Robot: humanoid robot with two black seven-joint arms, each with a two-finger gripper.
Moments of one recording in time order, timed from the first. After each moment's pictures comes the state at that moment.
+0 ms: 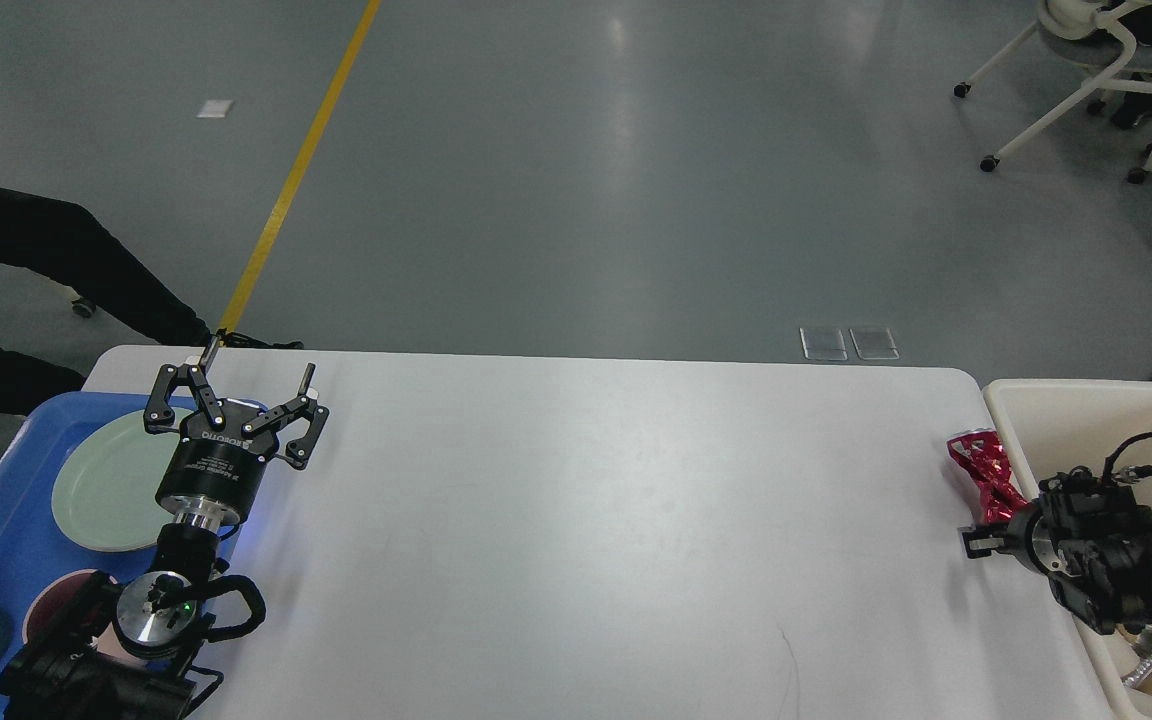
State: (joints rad) left arm -0.33 0.12 -1.34 -0.72 -0.03 -0.63 -0.13; right arm 0.87 -0.30 -1.19 0.39 -0.50 0.04 0.10
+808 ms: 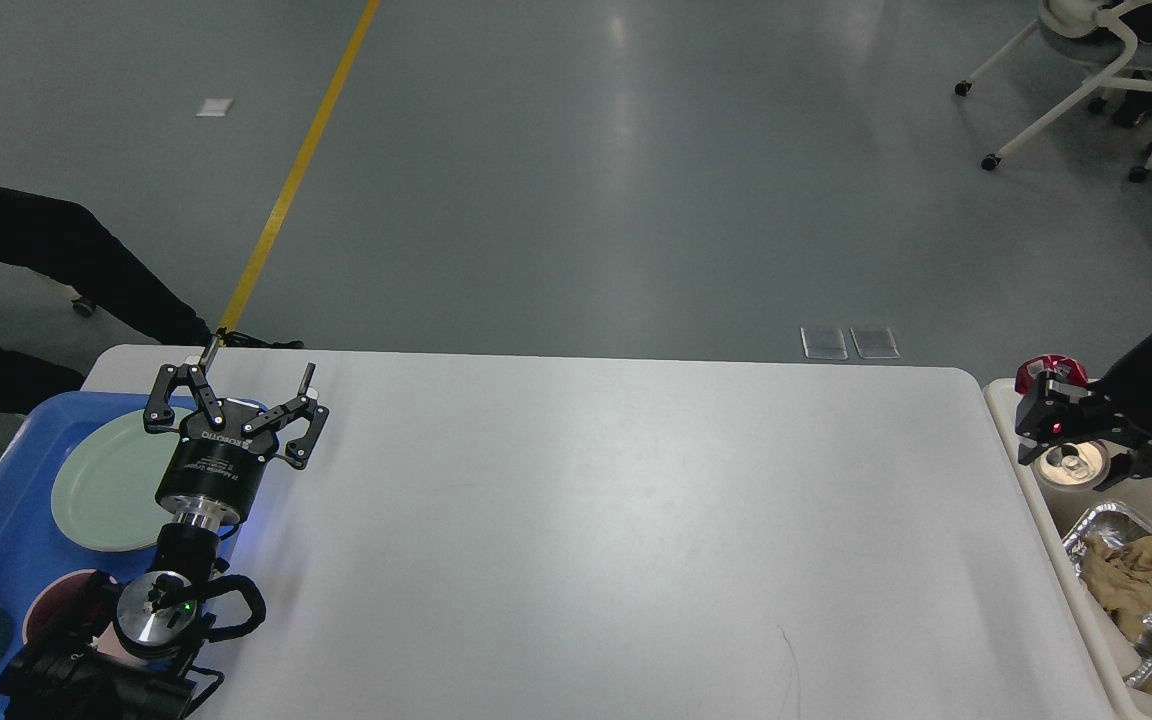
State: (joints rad) left arm -0.33 0.12 -1.34 -0.72 -0.03 -0.63 -0.13; right arm 1.97 -0.59 -1.45 1.25 -0.13 0.69 0.00
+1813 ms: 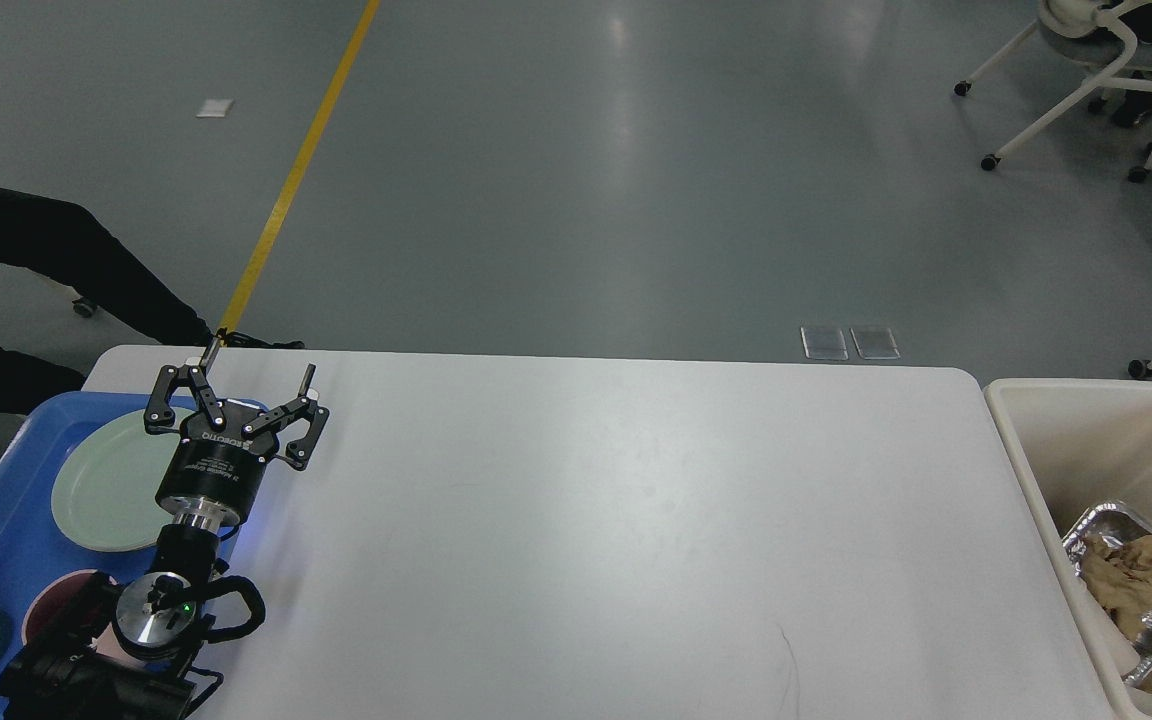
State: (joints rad) left arm -0.32 0.12 -1.34 -0.72 -0.03 -0.63 -0.13; right arm 0.67 -0.49 -0.86 0.09 -0.10 0.27 -0.07
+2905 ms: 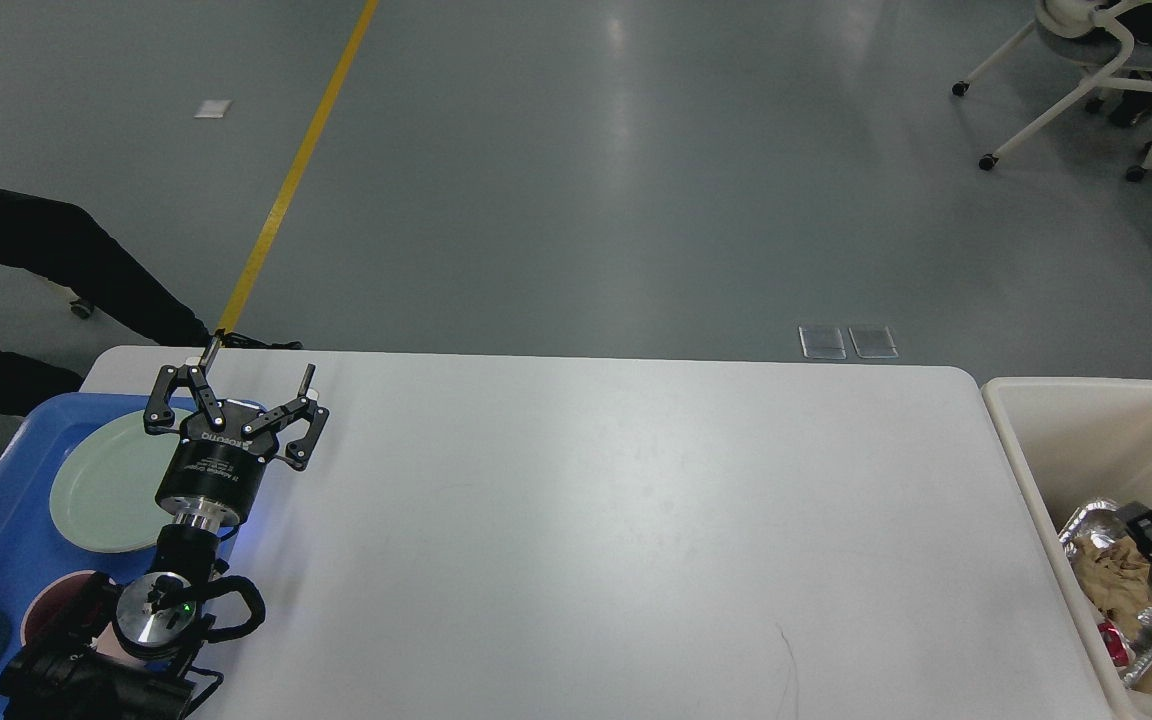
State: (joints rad) left arm -0.32 0.12 -1.34 -0.72 -0.03 -0.63 -0.13; right arm 0.61 -0.43 -0.35 0.09 -0.07 0.04 -0.06
